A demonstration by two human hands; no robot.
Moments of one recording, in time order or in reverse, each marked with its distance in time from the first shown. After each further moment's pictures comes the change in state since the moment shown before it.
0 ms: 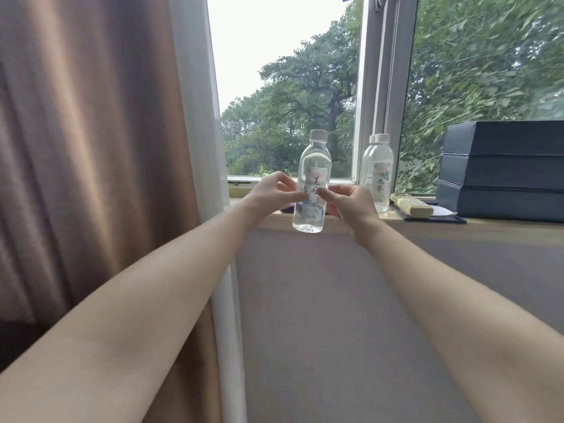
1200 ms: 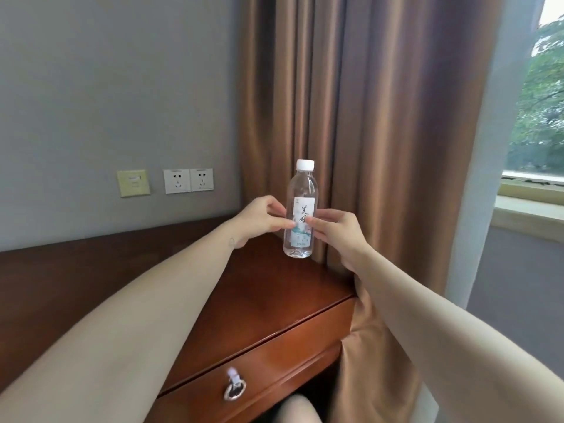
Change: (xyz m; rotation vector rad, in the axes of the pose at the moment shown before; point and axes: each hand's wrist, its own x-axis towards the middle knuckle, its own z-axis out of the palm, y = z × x) left_hand -0.319 -0.093 -0.277 0.268 0.605 -0.406; right_hand -0.188 0.000 0.370 0.302 -0.832 0.069
